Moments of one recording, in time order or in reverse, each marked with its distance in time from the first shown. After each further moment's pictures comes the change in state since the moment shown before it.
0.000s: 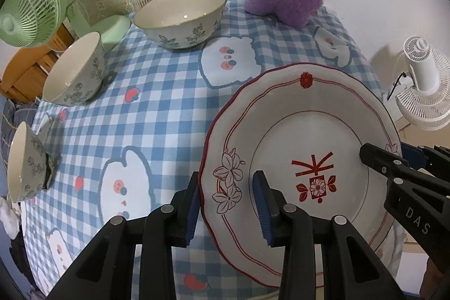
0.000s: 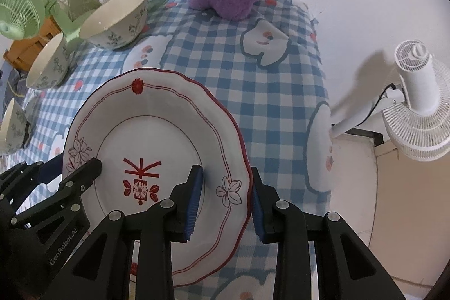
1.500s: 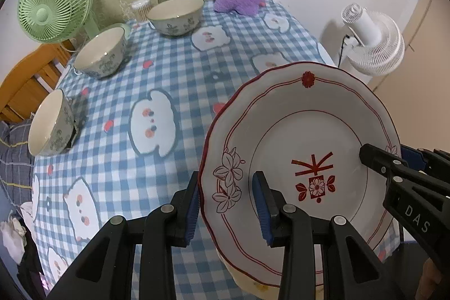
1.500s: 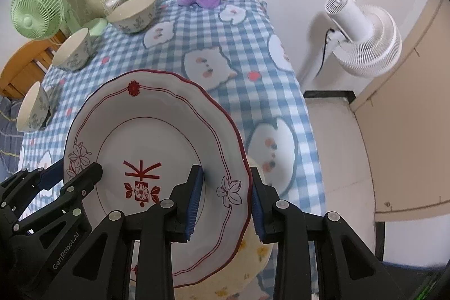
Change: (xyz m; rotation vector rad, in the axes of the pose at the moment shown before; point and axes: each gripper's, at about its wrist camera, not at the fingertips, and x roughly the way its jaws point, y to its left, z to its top) left arm -0.091 0.029 -0.123 0.173 -0.060 -0.105; right arm -0.101 0.053 -0.157 0.212 -0.053 -0.104
